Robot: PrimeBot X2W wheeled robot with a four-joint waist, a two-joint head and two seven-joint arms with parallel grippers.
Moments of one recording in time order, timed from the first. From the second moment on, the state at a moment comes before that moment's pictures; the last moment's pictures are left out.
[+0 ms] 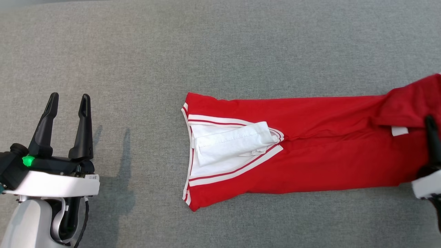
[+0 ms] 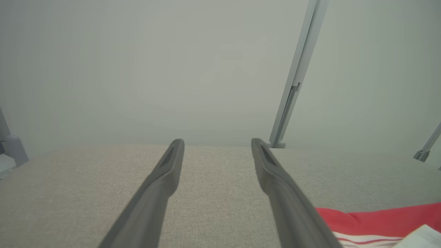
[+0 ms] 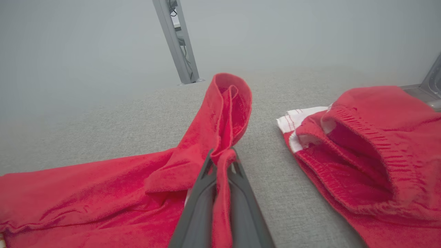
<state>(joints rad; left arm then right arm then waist) -0.23 0.25 -0.02 0.07 -0.45 -0.13 -0.26 -0.19 -0.29 -0.10 0.17 0.48 0.13 -0.05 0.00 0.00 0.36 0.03</state>
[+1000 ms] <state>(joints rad) -0.27 0.22 -0.07 0.10 -0.46 -0.13 -0.26 -0.49 -0.05 0.64 0.24 0.59 0.13 -0.12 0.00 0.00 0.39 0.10</state>
